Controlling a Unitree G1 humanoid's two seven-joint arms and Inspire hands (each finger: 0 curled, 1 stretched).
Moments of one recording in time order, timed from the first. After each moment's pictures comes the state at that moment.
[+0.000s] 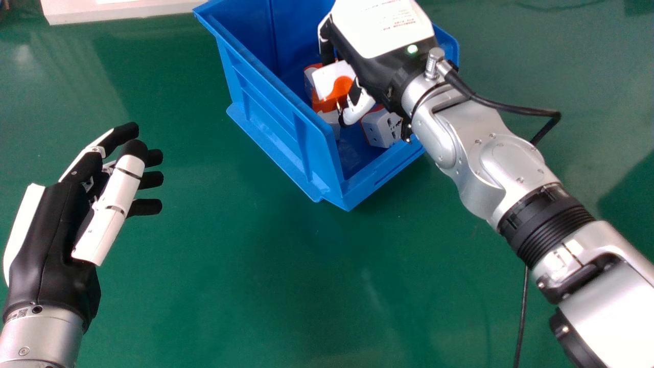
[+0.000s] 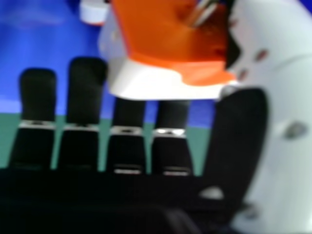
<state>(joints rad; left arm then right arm) 0.38 0.20 0.28 -0.77 -0.09 0.50 -0.11 -0.96 -0.20 0.53 0.79 -0.96 -0.02 -0.11</state>
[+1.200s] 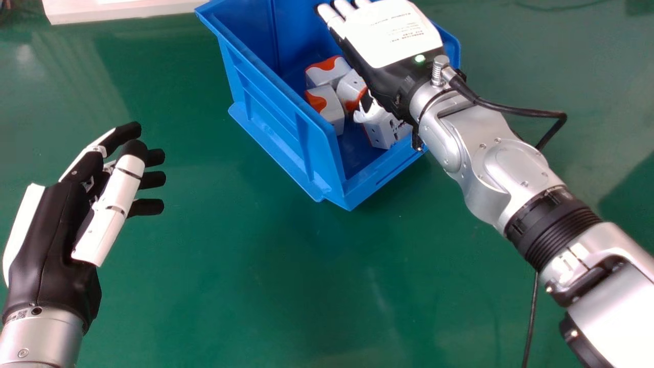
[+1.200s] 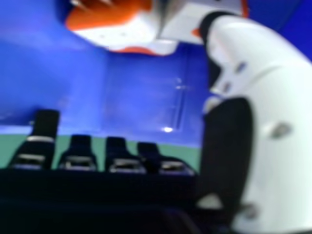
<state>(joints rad) 0.38 0.20 0.28 -0.78 -0.10 0.50 -0.11 -0.95 -0.24 0.60 0.74 -0.92 0.08 -0.04</state>
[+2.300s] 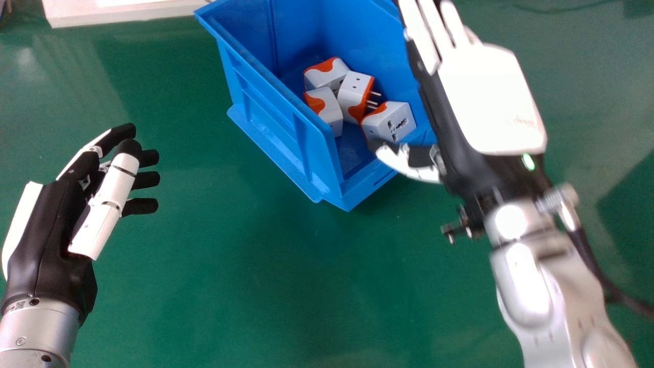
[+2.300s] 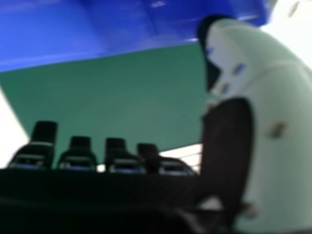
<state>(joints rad) 0.33 0.22 0.31 -0.69 -0.11 0.48 -0.13 0.00 -0.27 0.34 -0.41 -0.94 0.20 -0.15</state>
